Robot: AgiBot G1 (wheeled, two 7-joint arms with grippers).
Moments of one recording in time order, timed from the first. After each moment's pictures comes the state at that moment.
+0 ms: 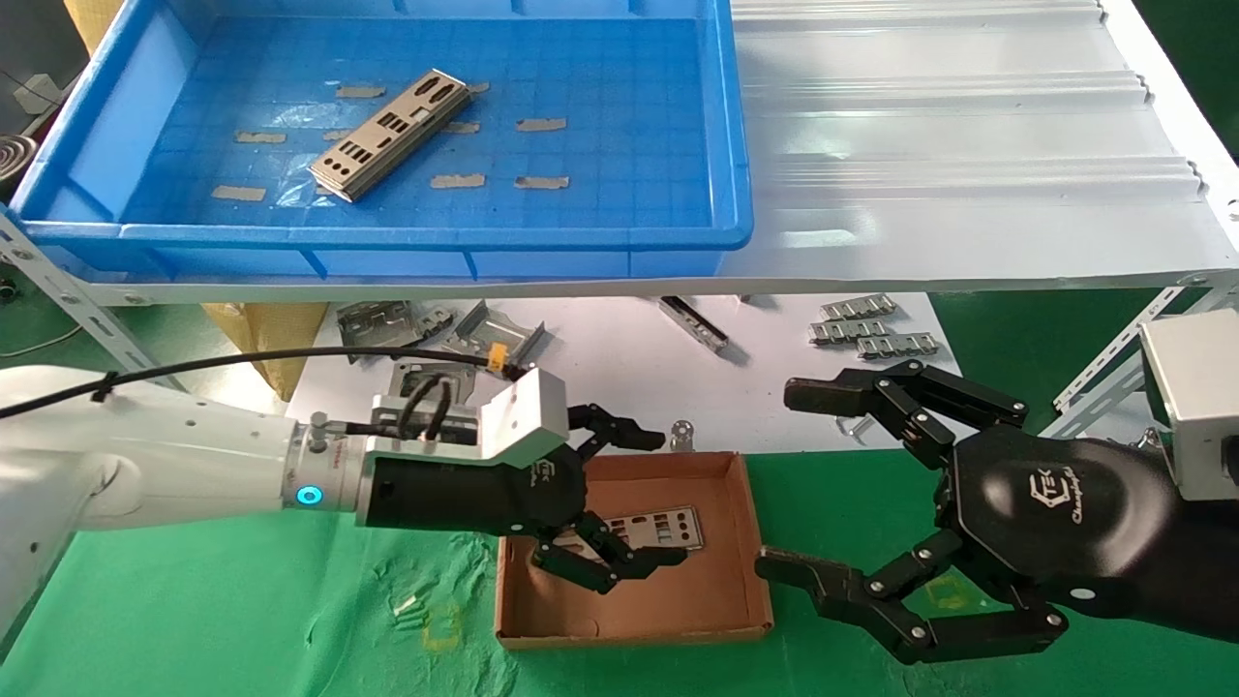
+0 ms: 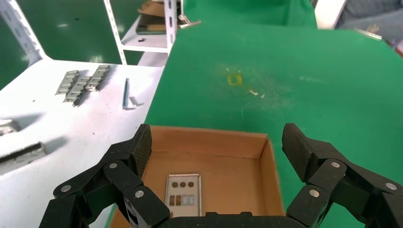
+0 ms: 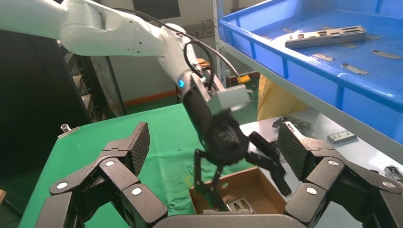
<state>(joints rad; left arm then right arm) -1.53 1.23 0.63 -0.31 1.17 1.48 0.33 1.08 -0.51 -0.45 1.21 -0.59 -1.39 0.06</state>
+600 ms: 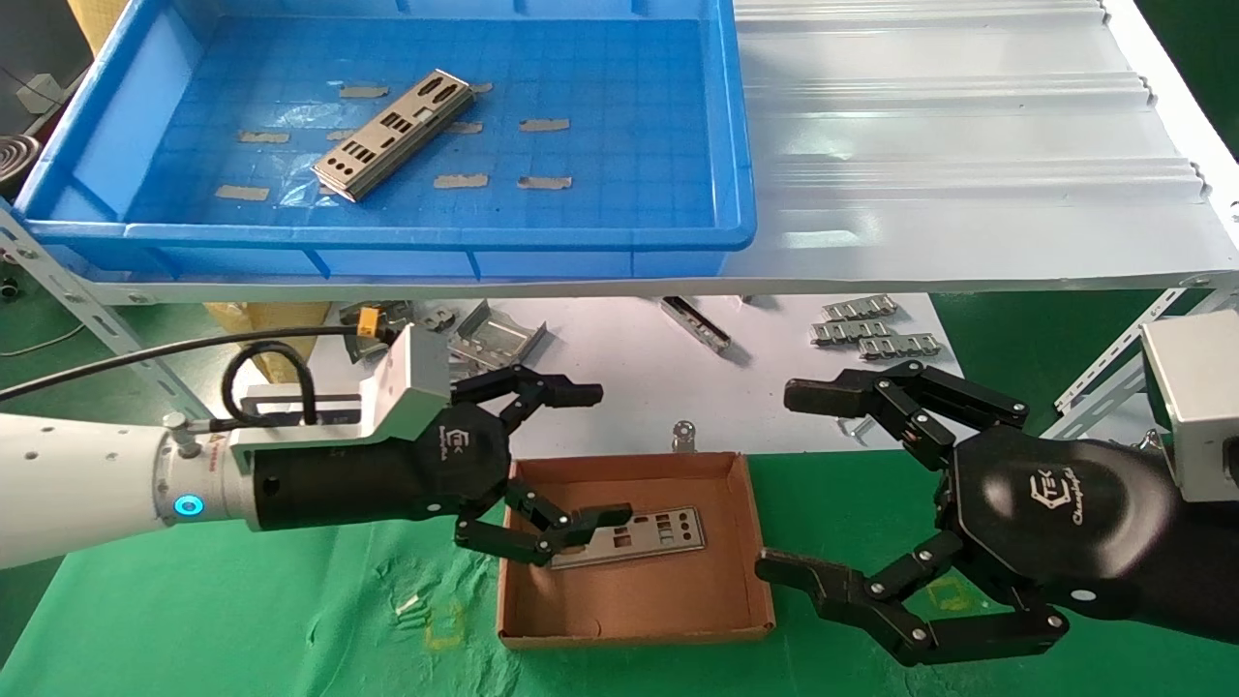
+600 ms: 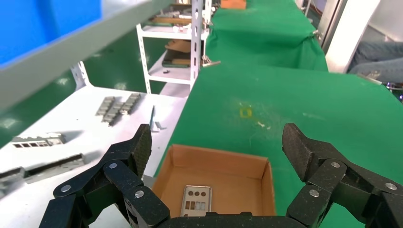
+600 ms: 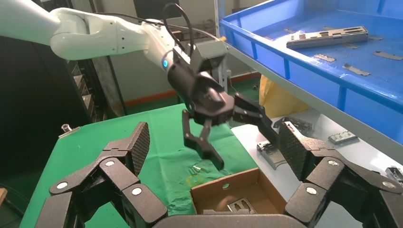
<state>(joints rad) -1.39 1.04 0.53 -0.61 1.04 1.48 0.17 1.08 -0.51 -0.45 1.21 -0.59 -1.39 0.06</state>
